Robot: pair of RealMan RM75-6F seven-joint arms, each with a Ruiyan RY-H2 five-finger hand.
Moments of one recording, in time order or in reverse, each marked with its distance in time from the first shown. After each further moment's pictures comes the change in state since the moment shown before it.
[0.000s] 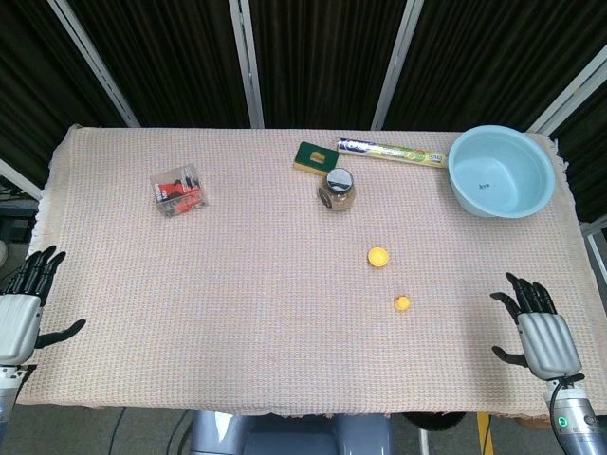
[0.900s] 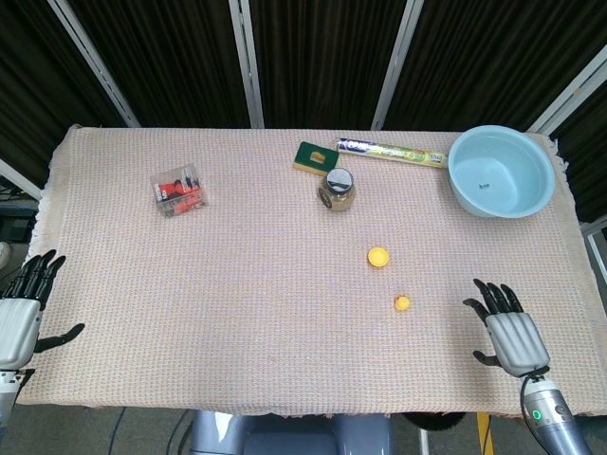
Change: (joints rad) left arm 0.010 0.006 0.015 -0.007 0.016 0.012 0.016; right arm 0.065 -0.064 -0.016 0.015 0.001 -0.122 -0.153
